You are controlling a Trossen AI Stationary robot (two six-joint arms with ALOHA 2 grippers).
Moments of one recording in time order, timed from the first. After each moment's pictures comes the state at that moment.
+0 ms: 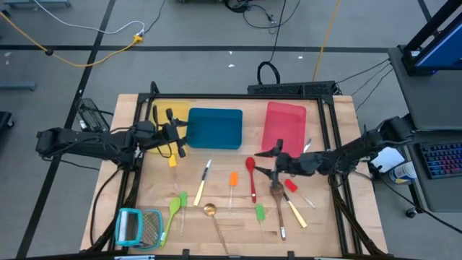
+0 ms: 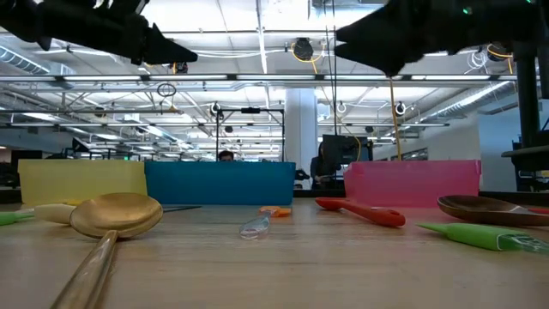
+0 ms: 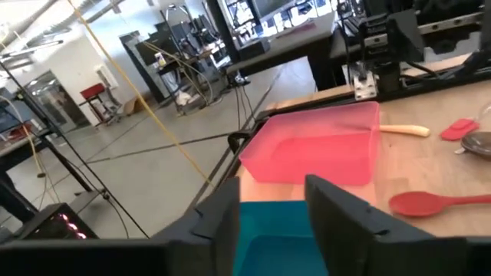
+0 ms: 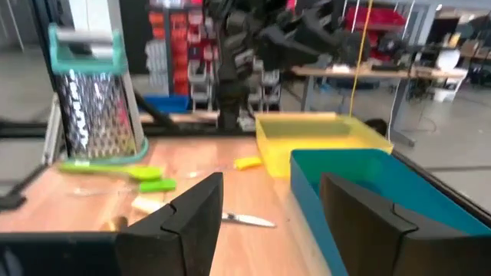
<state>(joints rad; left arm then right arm) 0.11 0.80 0.40 0.33 -0.26 0.37 0.30 1.30 0.46 0.77 0.44 0.00</state>
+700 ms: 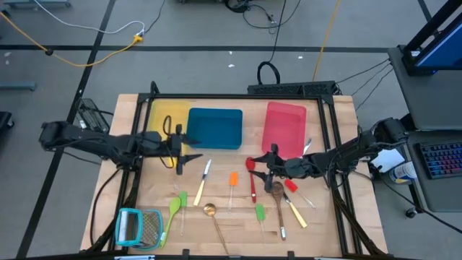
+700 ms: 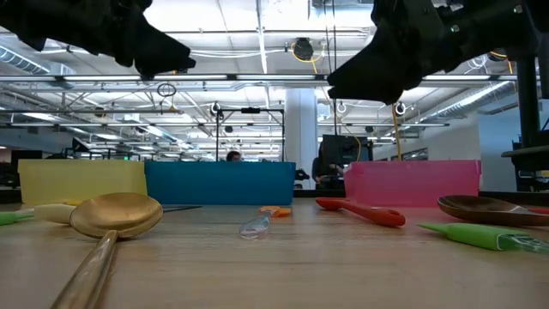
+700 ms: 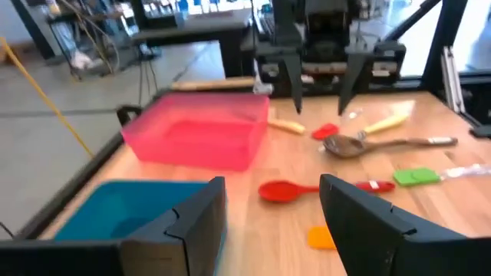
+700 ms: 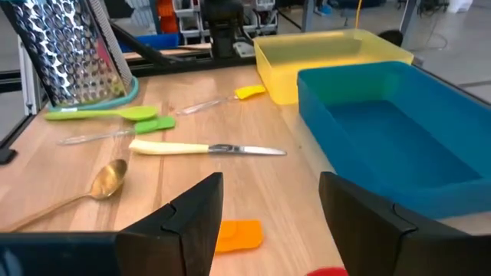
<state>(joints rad) -0.06 0.87 0.40 0.26 -0.14 0.05 0.30 1.39 0.53 0.55 0.44 0.22</state>
